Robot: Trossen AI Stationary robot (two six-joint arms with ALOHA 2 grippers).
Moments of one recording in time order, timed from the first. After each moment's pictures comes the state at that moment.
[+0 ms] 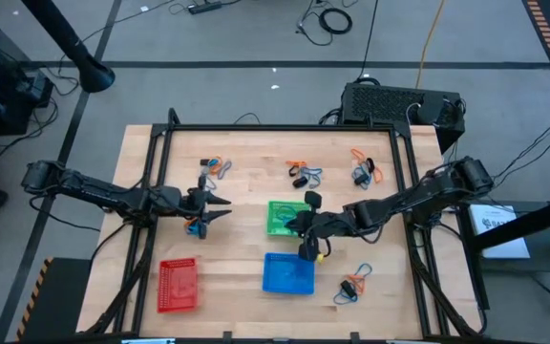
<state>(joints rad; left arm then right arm) -0.10 0.84 0.14 0.45 -0.17 -0.02 0.26 1.57 0.91 0.05 0.36 0.19</state>
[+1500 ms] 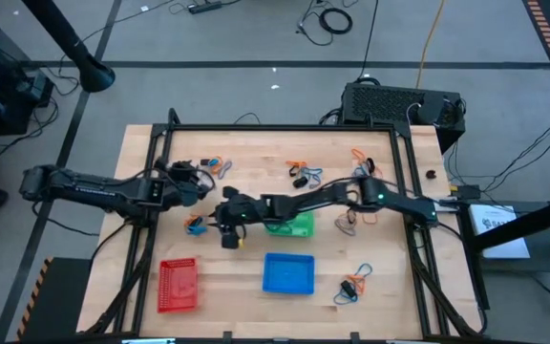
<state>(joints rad) 0.02 0.83 0.38 -0.50 -1.00 -0.47 0.04 2.47 1.86 0.20 0.02 -0.05</state>
